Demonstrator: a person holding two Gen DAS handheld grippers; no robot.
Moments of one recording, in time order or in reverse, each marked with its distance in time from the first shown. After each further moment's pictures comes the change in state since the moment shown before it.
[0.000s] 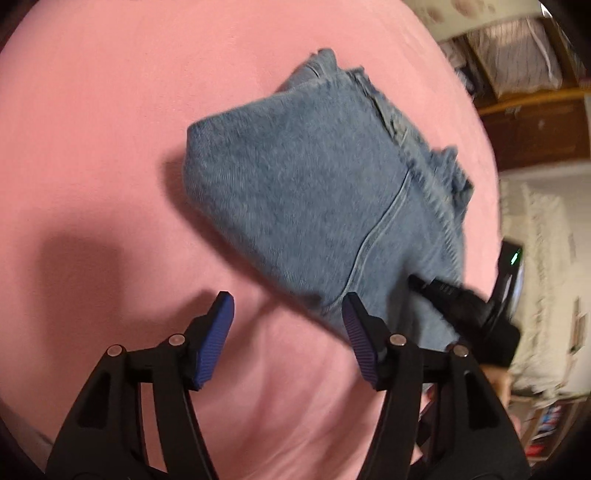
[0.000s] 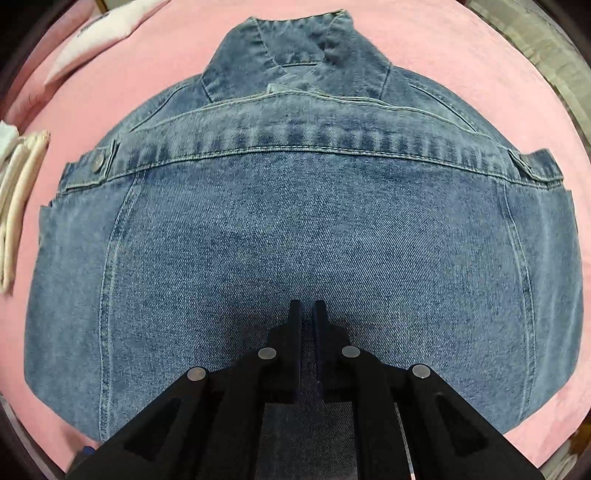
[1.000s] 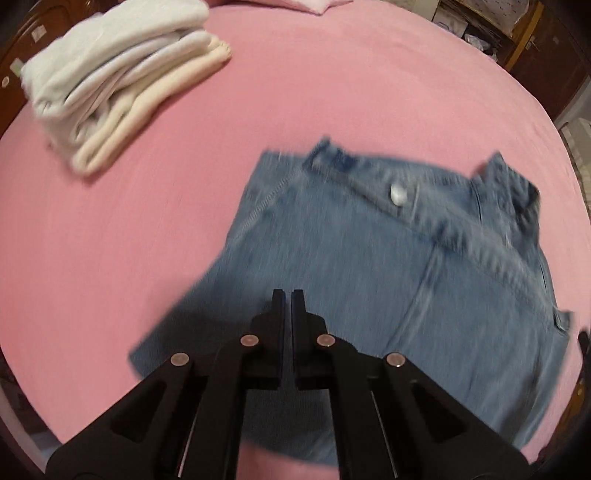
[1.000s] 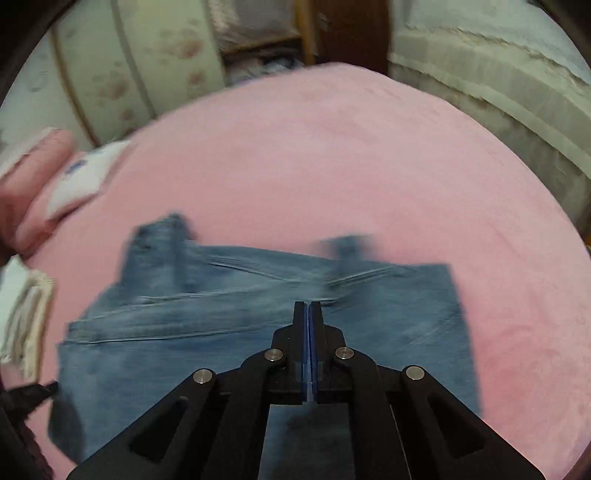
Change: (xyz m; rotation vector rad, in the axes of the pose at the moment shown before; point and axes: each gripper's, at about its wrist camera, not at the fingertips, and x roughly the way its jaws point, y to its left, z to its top) left arm 0.031 -0.114 0.067 0.323 -0.189 0.486; right arm -0.107 -0.265 0.015 0.233 -0.509 0.071
